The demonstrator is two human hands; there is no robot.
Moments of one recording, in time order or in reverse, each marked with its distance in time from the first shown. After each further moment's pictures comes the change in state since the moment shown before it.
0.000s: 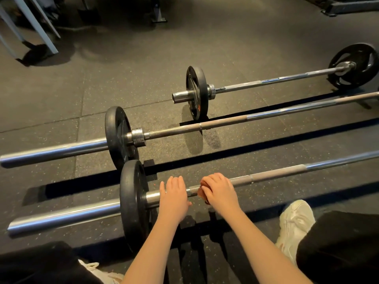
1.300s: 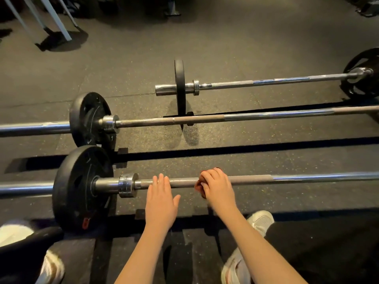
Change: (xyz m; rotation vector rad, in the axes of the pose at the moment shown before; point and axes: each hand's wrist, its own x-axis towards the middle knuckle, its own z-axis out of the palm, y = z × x) left_hand -0.008 0.140 0.022 -0.118 0.061 -0.276; right_hand -0.012 0.137 -0.053 -0.007 0.038 -0.102
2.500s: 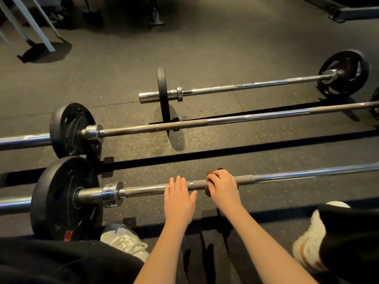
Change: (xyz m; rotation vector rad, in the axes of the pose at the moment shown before) left_hand 0.012 0.085 0.002 -0.121 -0.032 0.072; right_hand -0.002 0.051 -0.038 -0.018 -0.001 0.041
